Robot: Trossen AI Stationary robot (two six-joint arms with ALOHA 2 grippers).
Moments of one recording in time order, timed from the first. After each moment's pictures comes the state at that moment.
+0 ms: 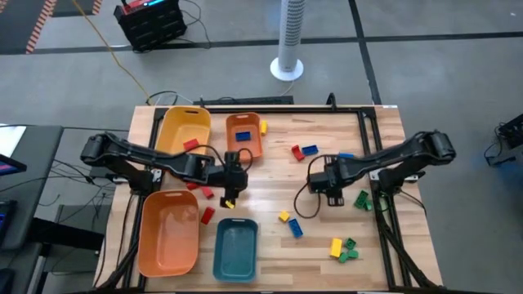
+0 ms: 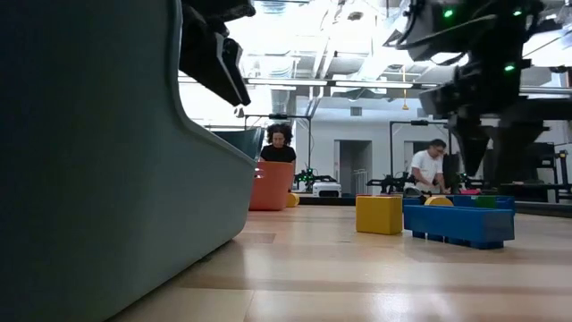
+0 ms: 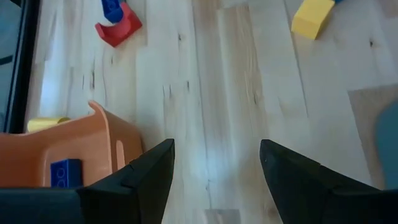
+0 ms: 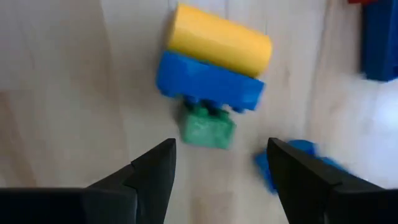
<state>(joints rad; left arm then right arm) -0.14 1.47 1.11 -0.52 -0.32 0.15 0.13 1.44 0.88 -1.02 0.23 0.16</state>
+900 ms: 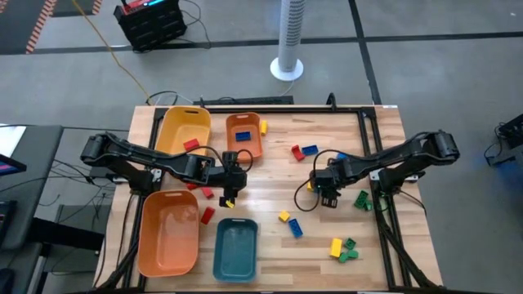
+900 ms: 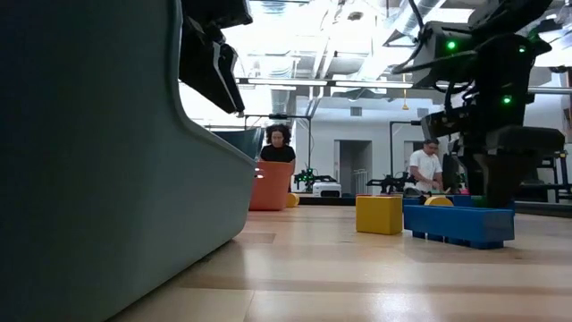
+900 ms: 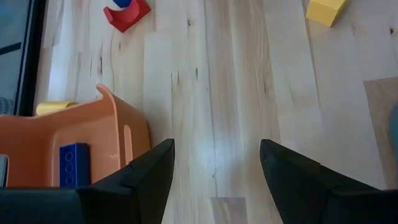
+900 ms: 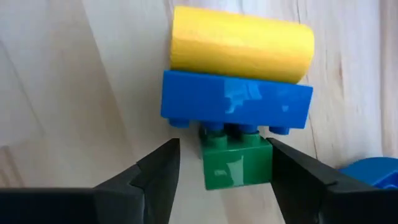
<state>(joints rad) -0.14 1.47 1.11 -0.56 -0.35 0.11 0.07 1.40 0.68 -0.72 0.14 0.30</state>
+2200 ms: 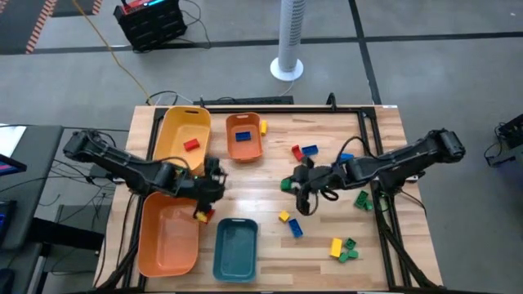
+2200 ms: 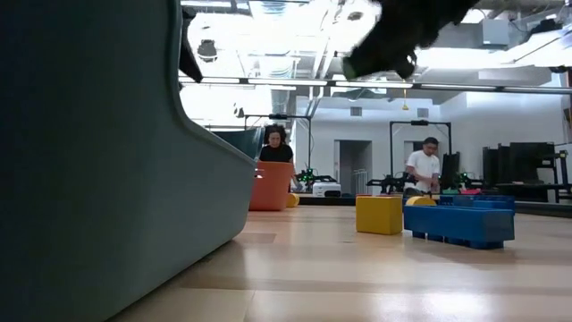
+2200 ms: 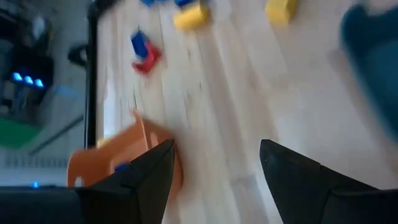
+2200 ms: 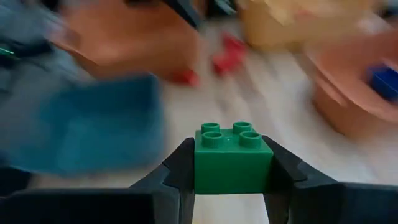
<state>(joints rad) -0.36 1.22 0.93 -0.58 -0.59 0.26 0.25 1.34 0.90 -0.12 0.25 0.34</state>
